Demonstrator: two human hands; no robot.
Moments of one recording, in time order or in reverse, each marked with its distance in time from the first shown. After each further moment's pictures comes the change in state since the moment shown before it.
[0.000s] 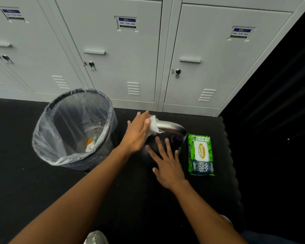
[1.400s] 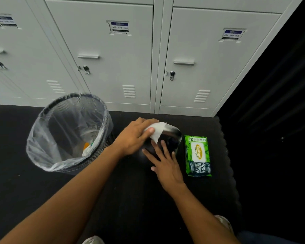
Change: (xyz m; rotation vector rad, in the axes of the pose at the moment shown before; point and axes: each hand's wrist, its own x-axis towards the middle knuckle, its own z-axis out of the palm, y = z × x) left_hand 0.014 -0.010 -0.007 0.263 -0.183 0.233; right_hand 0.004 0.009 0.010 -0.051 0.087 -0.014
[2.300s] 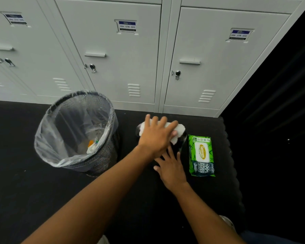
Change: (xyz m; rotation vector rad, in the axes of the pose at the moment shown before) left_hand 0.015 0.060 0.028 0.563 0.058 0.002; right_hand -0.001 -0.005 -0.001 0.065 -0.031 0.039
